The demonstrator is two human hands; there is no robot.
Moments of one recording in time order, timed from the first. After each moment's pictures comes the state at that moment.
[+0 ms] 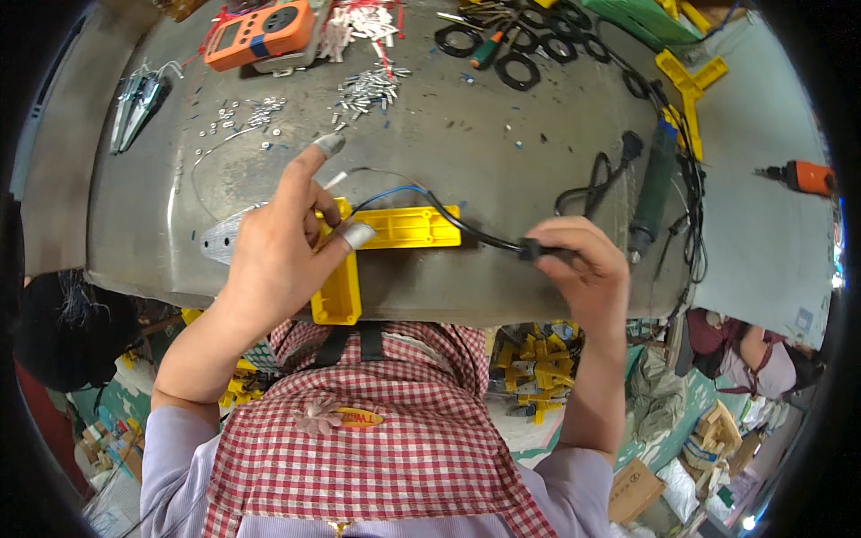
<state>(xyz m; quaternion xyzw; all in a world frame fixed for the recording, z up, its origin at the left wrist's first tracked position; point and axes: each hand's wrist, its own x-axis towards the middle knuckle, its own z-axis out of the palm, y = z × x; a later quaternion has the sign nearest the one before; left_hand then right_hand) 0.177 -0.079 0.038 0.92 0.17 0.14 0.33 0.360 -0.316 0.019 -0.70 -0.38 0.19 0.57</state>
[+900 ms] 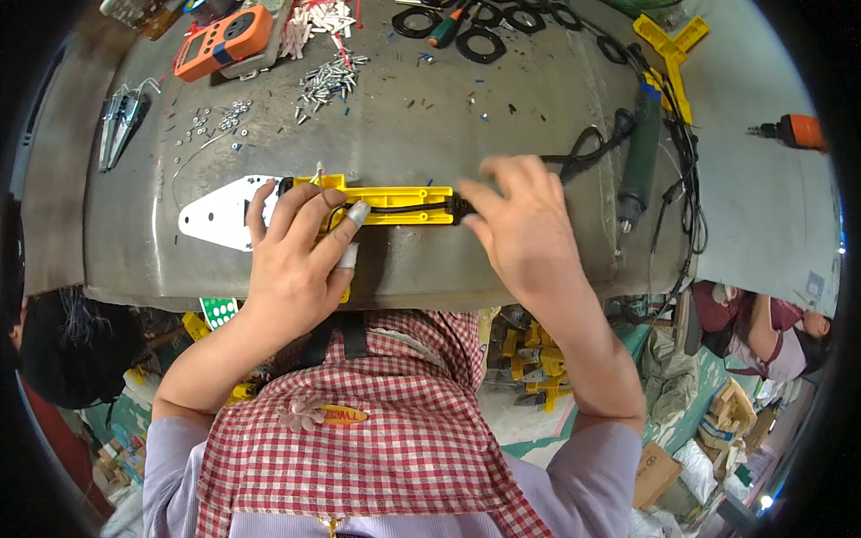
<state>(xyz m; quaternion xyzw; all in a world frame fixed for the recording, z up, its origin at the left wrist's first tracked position) 0.173 -0.111 0.004 0.98 0.05 0.15 0.11 0.348 -0.277 0.023 -0.80 -0.56 -0.03 0.21</state>
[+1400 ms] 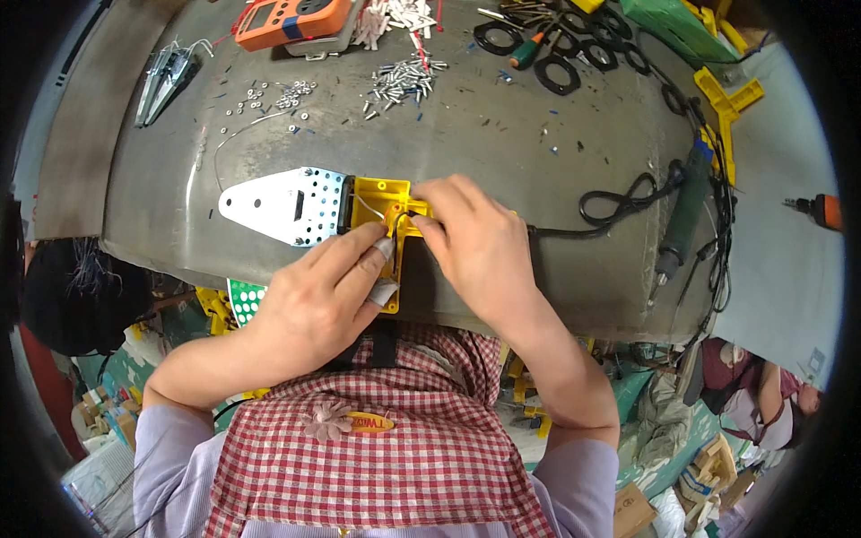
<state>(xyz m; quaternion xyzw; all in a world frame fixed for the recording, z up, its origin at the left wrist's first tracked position) 0.153 -0.112 0.031 0.97 0.04 0.13 0.20 0.311 -0.215 0.002 -0.76 -0.53 0.11 0.36</state>
